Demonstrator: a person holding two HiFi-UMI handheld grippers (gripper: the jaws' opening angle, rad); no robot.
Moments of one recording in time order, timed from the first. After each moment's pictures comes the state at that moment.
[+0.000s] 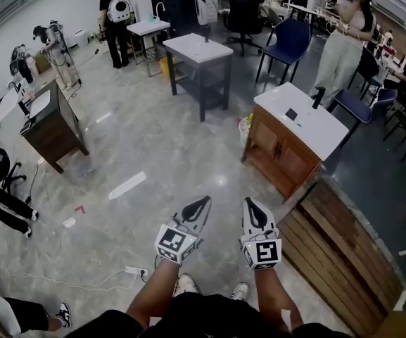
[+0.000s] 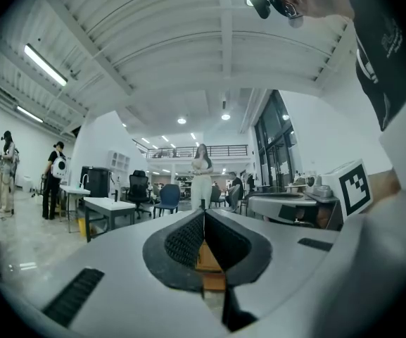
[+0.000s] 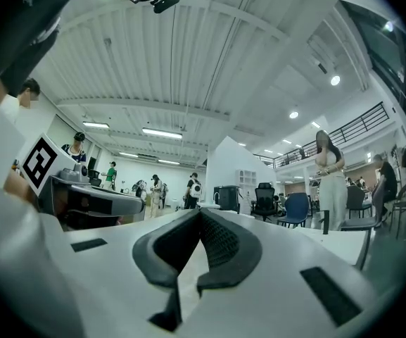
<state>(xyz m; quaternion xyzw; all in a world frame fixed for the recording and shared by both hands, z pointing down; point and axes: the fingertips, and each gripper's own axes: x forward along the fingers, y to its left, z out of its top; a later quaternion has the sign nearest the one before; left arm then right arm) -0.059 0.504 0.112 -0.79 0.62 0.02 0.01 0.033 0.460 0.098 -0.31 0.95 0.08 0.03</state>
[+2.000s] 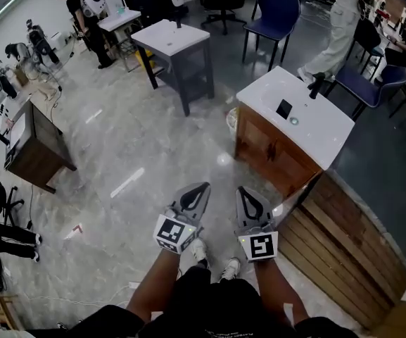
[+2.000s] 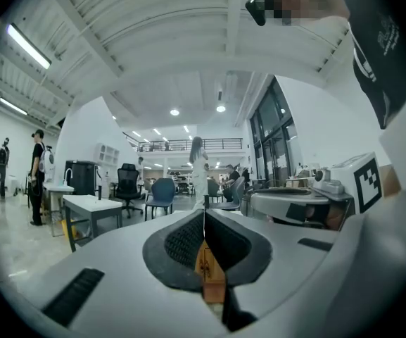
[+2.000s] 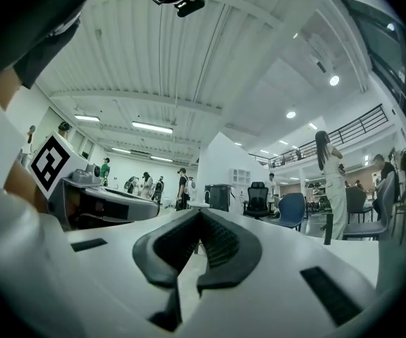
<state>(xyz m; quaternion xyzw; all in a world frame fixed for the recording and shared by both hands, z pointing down) -0.083 0.233 0.128 -0.81 0.59 -0.01 0.00 -0.005 0.216 0.101 -0.32 0.94 0.08 0.05</state>
